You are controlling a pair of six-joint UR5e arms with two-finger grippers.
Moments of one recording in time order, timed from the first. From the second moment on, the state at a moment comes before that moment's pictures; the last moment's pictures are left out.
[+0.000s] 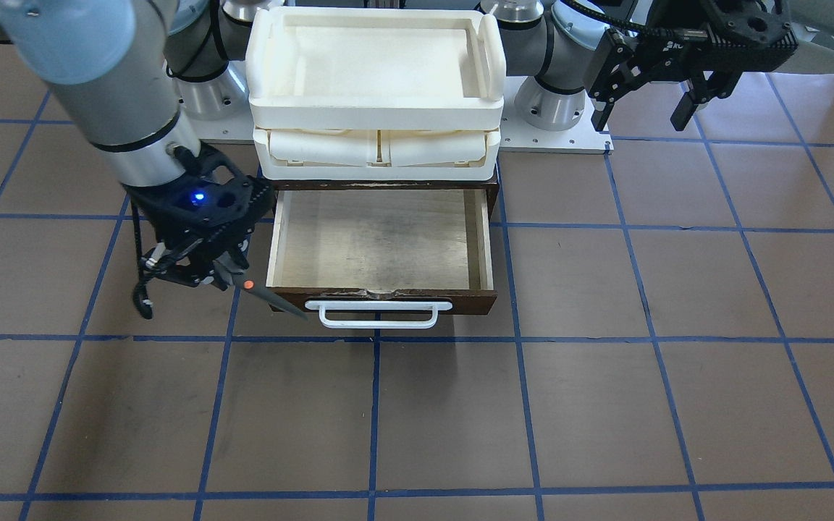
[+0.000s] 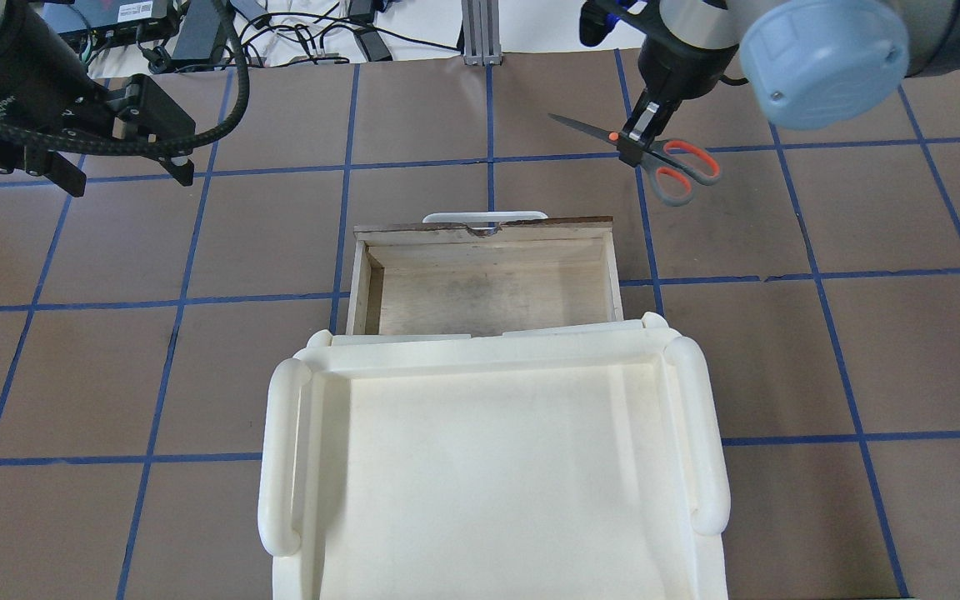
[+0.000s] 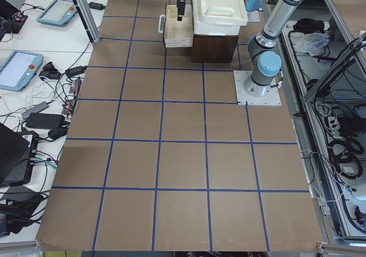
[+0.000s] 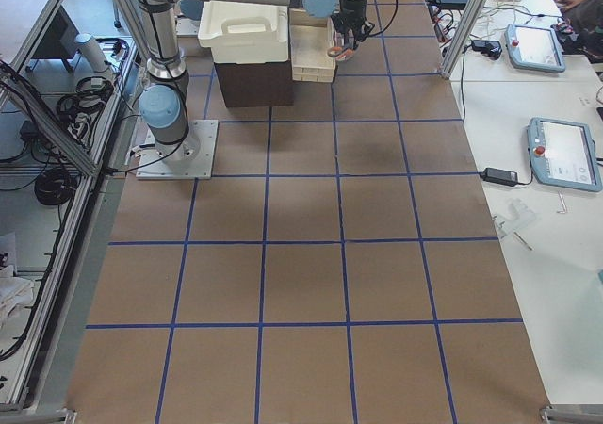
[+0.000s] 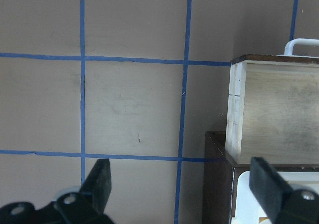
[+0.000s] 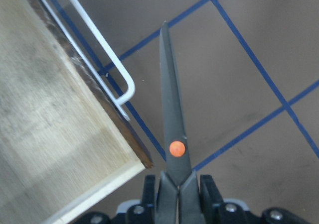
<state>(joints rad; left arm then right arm) -1.48 -1.44 -1.50 -1.67 1.56 0.04 1.70 -1.38 1.49 -1.78 -1.50 -0.86</state>
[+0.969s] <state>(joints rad) -1.48 -1.44 -1.50 -1.67 1.56 0.04 1.98 -1.31 1.52 -1.86 -1.52 -0.96</state>
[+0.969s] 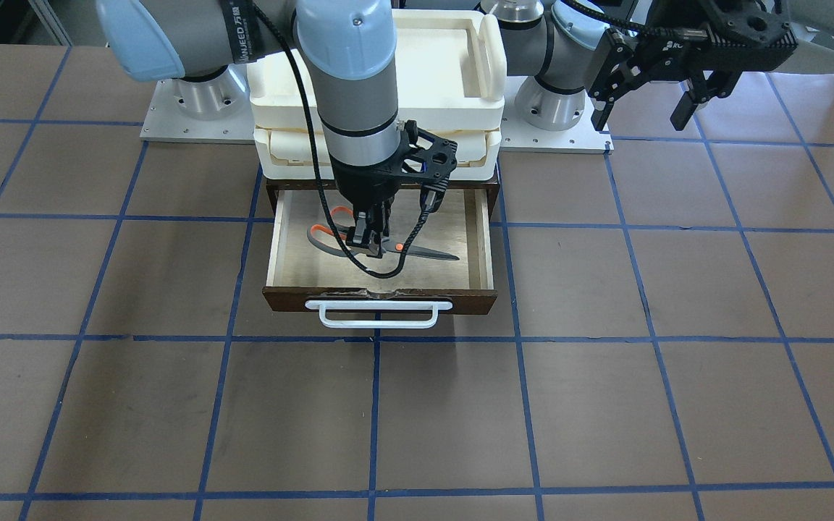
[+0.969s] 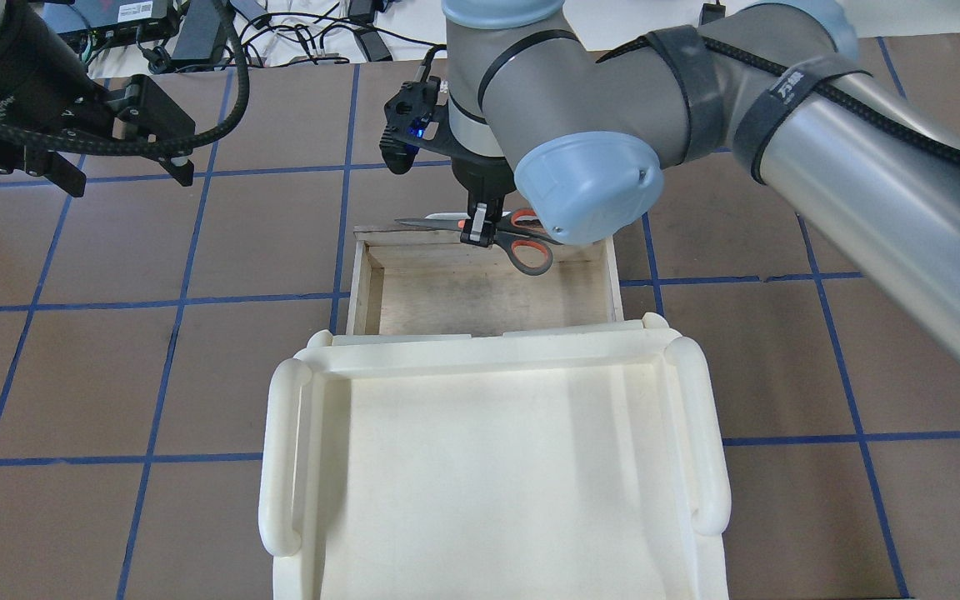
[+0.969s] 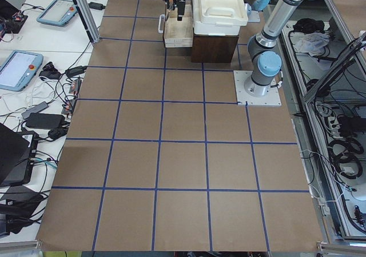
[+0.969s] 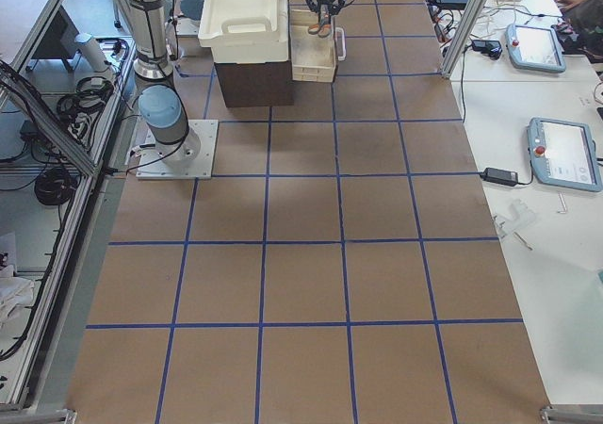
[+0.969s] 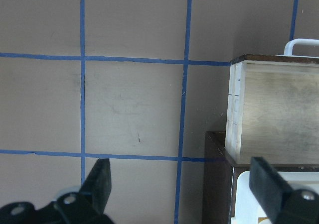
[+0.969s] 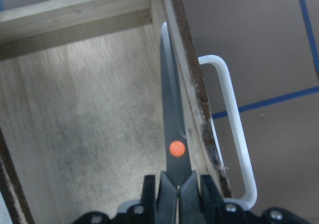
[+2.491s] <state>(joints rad) -1.48 -1.44 -1.50 -1.67 1.56 0.04 1.95 -1.31 1.62 -1.92 -1.52 -1.15</state>
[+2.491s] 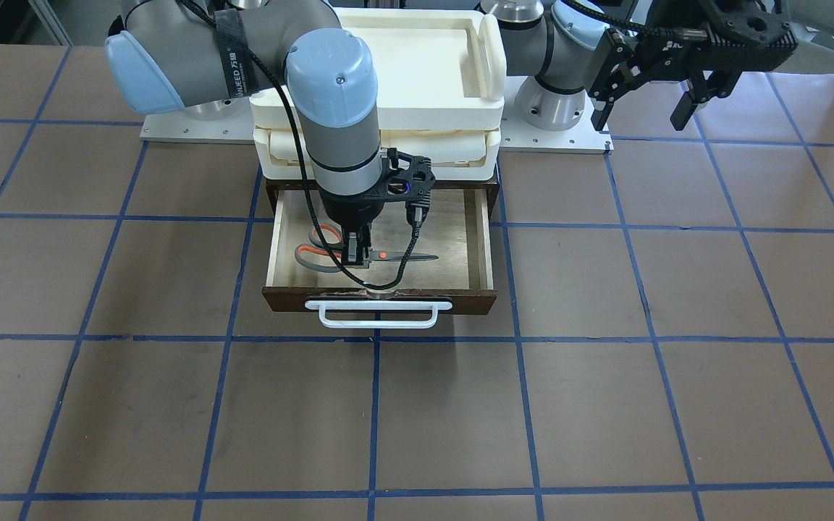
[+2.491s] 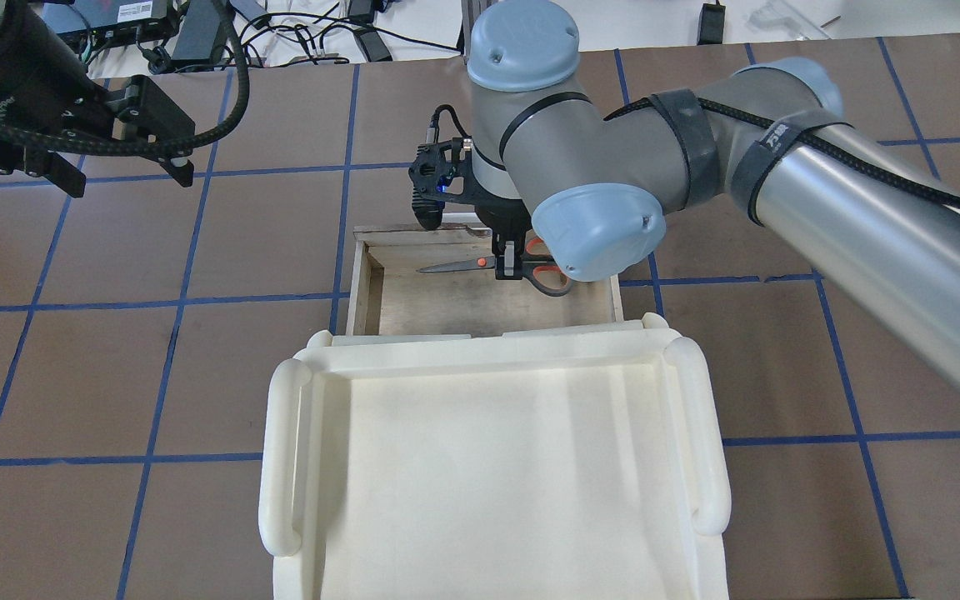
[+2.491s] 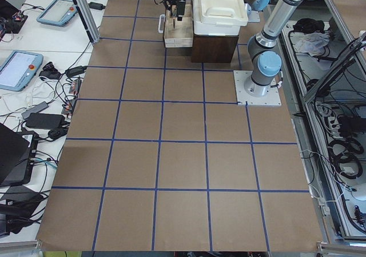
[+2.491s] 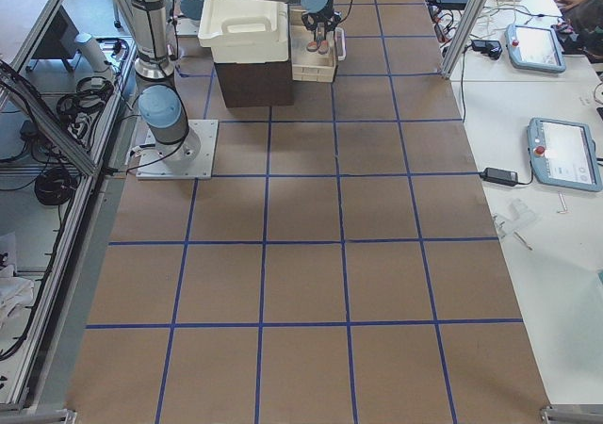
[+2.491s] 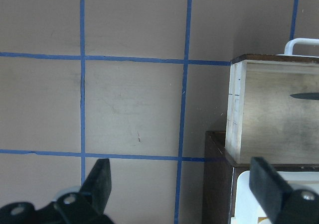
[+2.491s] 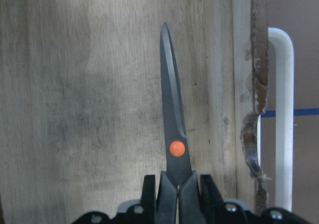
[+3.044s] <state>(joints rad) -1.48 -1.44 -1.50 -1.67 1.56 0.03 1.95 -1.30 1.63 -1.91 -1.50 -1.16</state>
